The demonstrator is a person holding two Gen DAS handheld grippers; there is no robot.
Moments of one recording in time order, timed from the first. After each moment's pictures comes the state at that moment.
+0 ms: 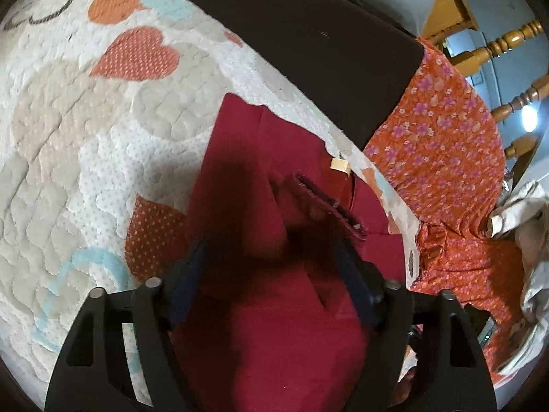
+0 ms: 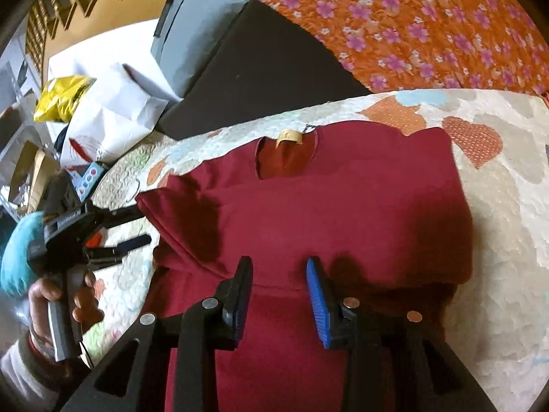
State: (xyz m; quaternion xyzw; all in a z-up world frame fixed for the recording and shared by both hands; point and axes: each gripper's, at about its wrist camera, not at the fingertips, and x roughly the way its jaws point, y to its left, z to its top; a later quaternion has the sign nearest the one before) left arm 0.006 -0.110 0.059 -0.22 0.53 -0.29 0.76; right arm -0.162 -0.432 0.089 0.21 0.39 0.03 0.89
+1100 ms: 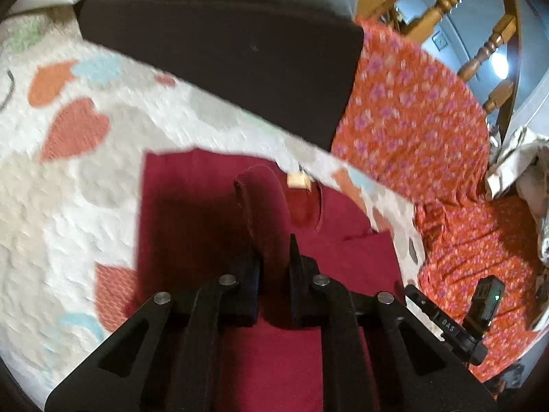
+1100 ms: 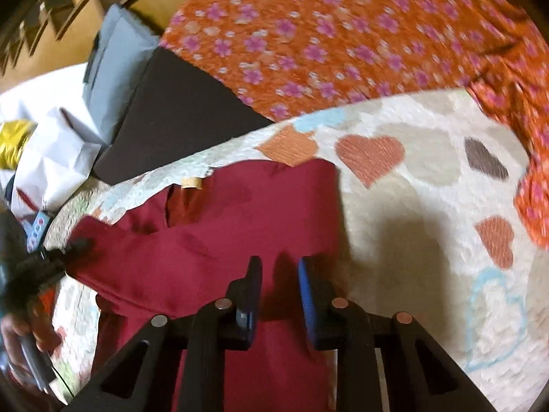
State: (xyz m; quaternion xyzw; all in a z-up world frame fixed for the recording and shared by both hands) left arm 0.008 -0.145 0.096 -0.15 0.46 -0.35 0.81; right arm -0.174 -0.492 0.100 0.21 0.37 -0.11 0.90
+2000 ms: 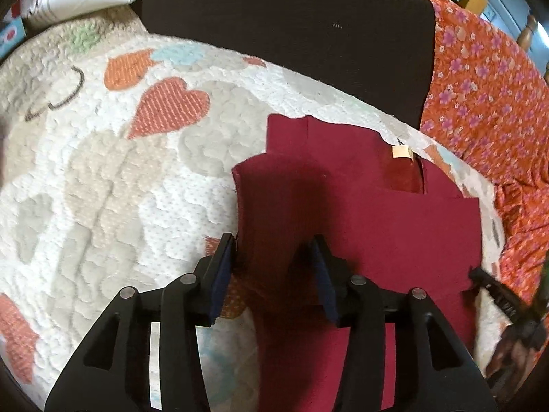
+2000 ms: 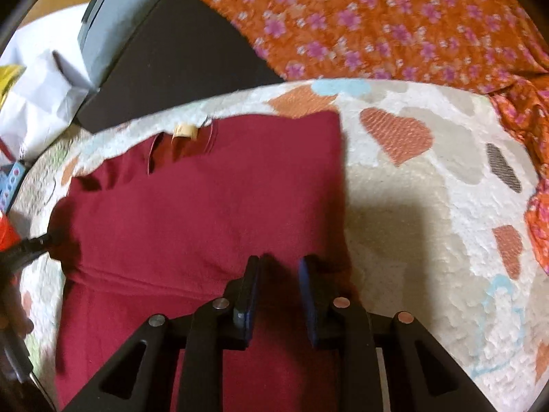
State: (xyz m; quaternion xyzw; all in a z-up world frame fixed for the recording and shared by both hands) left arm 0.000 -0.117 0.056 -0.03 0.48 -0.22 0.85; right arm -0.149 -0.467 0.074 0.15 0.45 -0.12 0.87
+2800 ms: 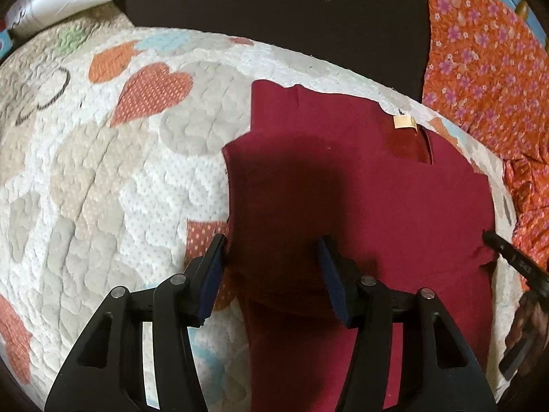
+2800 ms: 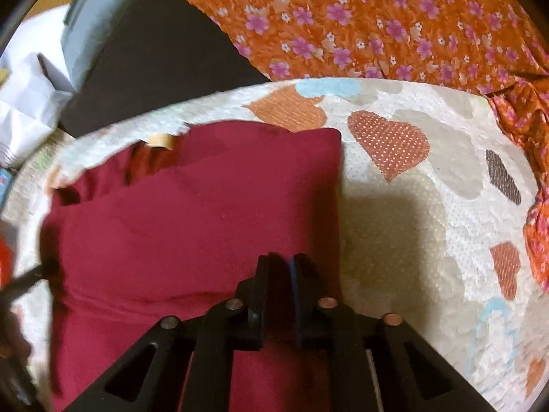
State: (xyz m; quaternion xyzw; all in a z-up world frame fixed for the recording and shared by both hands) left arm -0.006 -0.137 0.039 0.00 0.50 -0.22 0.83; right arm -0.129 -0.486 0.076 0.15 0.46 -0.13 0.86
